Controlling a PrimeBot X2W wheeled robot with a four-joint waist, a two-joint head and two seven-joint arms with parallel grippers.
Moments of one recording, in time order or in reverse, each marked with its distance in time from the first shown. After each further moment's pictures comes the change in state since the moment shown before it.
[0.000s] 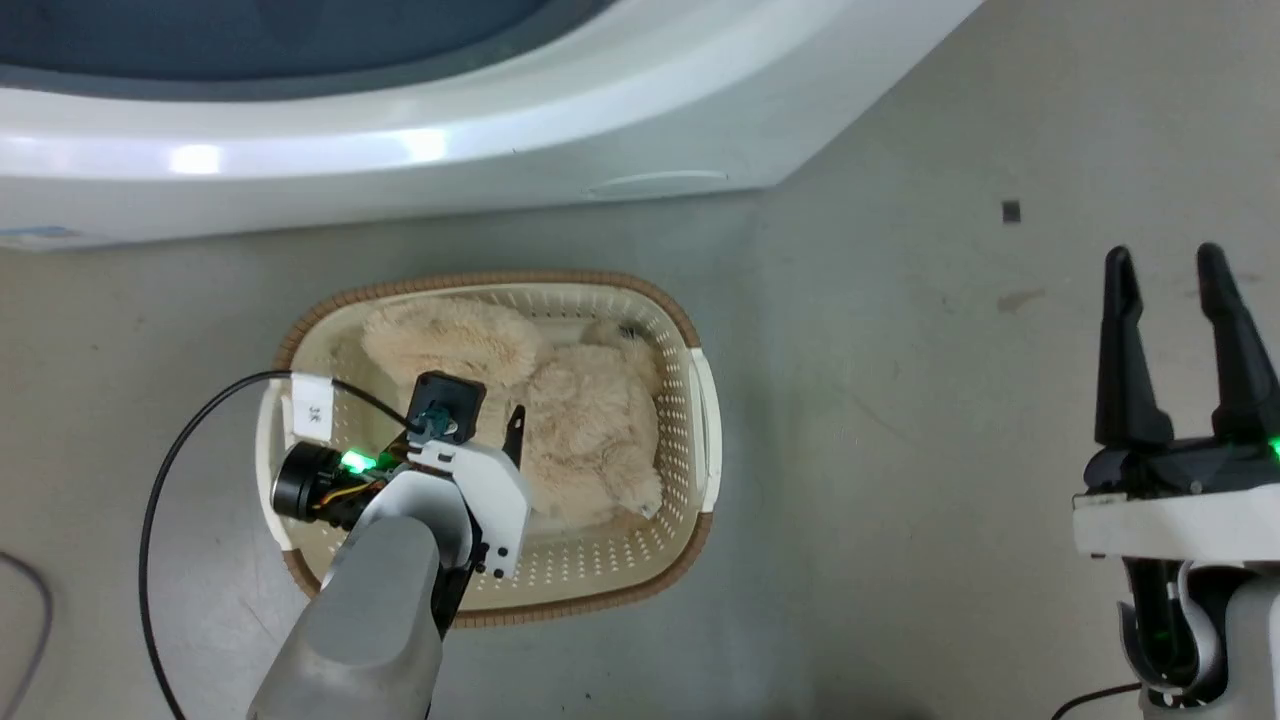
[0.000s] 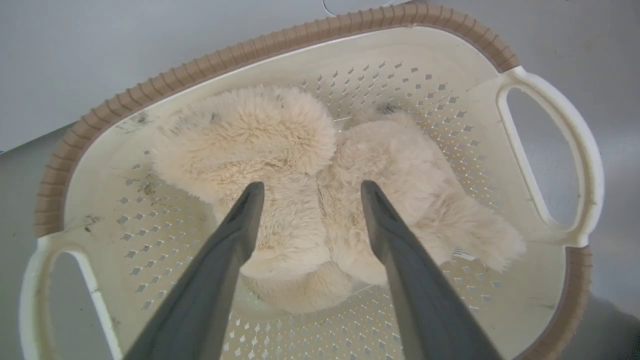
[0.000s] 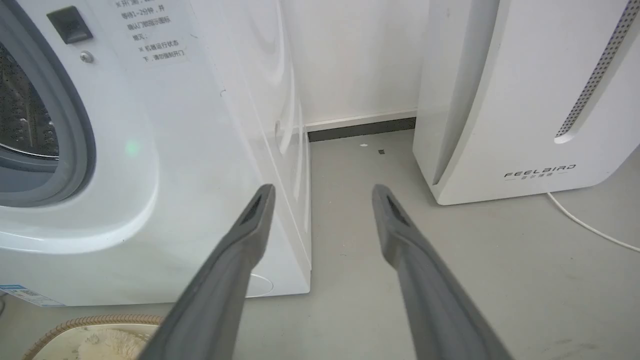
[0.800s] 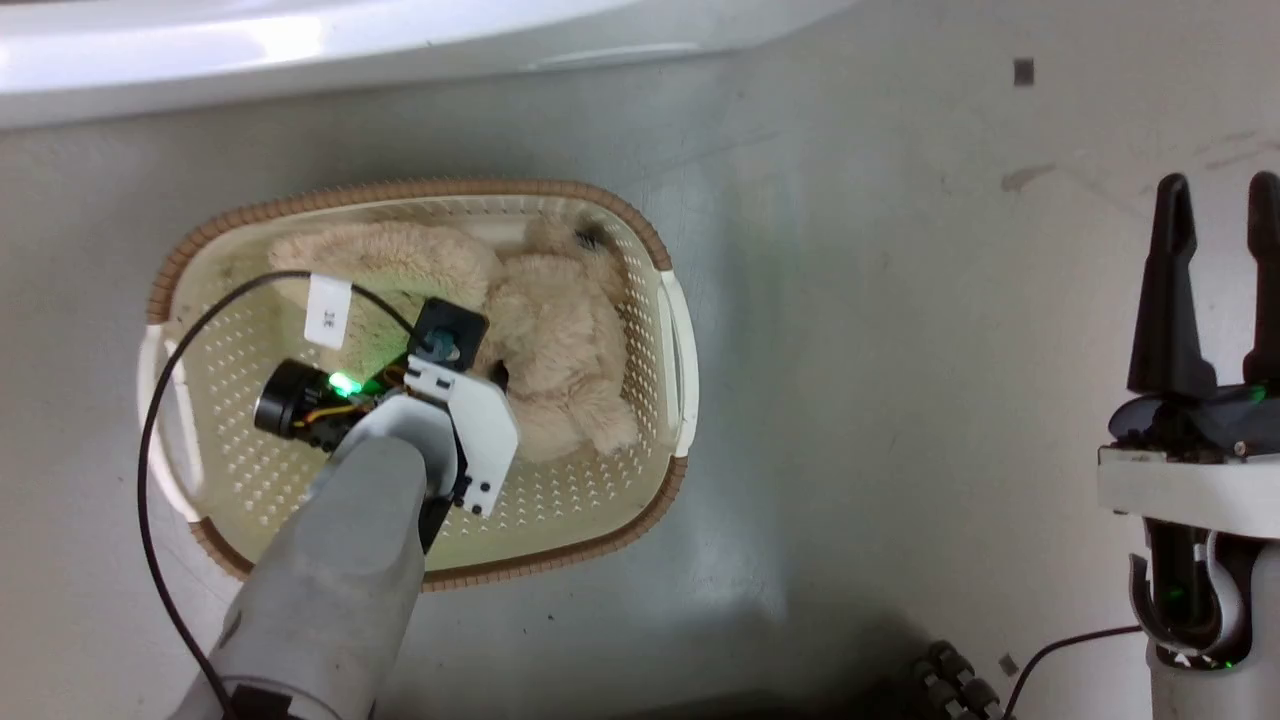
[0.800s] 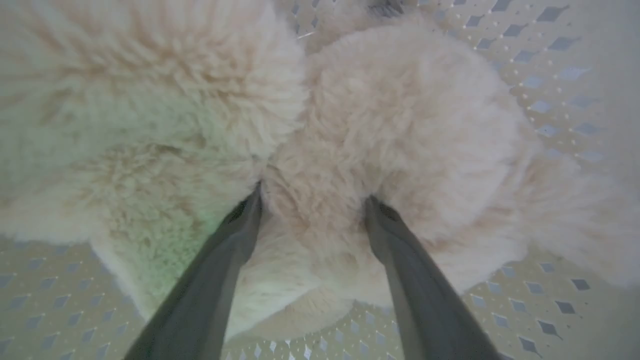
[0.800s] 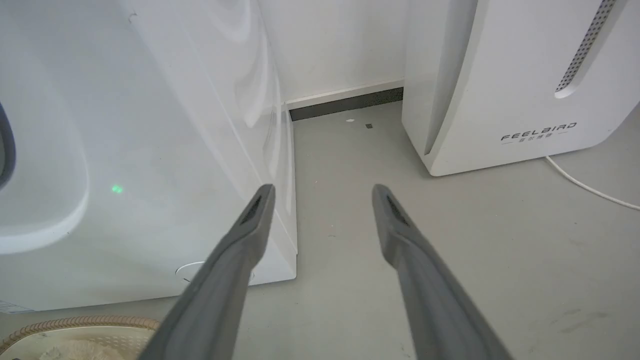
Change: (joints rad) left arm -0.218 0.028 -0.118 0.240 -0.008 -0.020 -0.003; right arm -0.068 0.000 0.005 -0.034 0.081 0.000 -0.050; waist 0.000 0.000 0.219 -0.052
